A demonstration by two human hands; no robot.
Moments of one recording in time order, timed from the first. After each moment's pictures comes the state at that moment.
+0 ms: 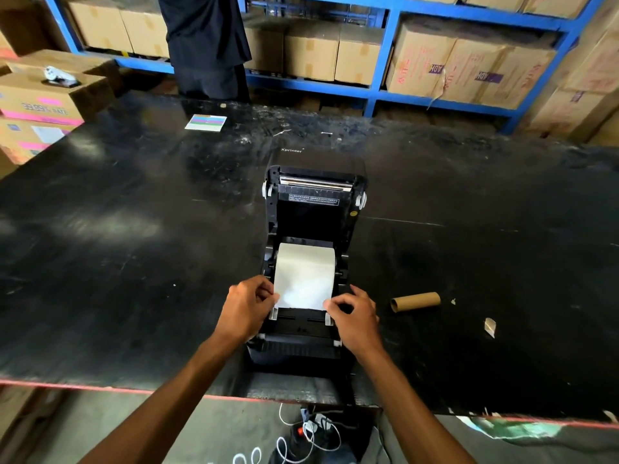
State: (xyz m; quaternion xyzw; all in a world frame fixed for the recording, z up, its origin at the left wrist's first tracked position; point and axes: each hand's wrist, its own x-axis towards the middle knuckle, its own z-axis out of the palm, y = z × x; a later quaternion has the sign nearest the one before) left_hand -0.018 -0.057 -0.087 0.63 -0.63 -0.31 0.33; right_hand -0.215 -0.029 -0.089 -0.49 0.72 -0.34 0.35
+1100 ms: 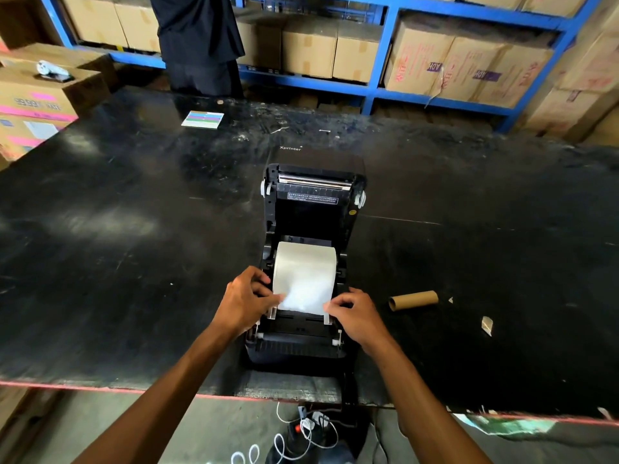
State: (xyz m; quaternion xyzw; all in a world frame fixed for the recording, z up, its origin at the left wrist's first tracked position) left_hand -0.016 -0.068 -0.088 0.62 -0.59 -0.41 0.31; right_hand -0.228 -0.041 -0.089 -0.49 0.70 -0.29 0.43
